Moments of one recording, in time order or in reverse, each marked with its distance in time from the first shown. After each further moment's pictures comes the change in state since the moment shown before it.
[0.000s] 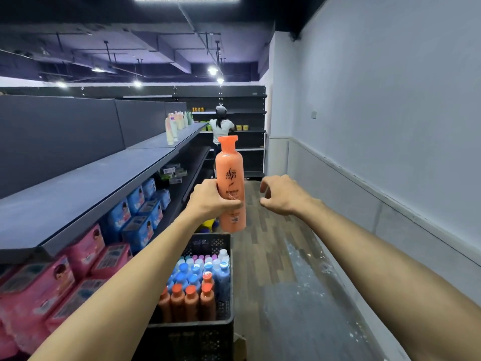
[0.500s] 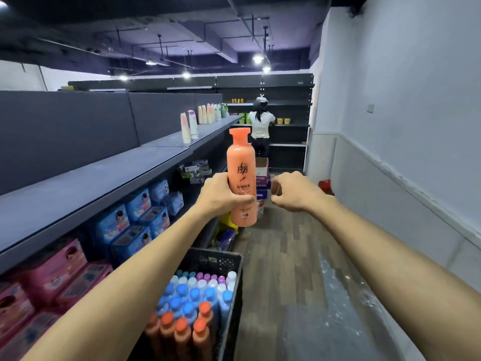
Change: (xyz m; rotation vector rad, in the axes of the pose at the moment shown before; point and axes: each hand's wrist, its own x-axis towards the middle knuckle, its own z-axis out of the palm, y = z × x) left_hand 0.186 -0.022 0.065 0.074 0.117 -0.102; right_hand 0.222 0.111 0.027 -0.042 -0.078 -0.168
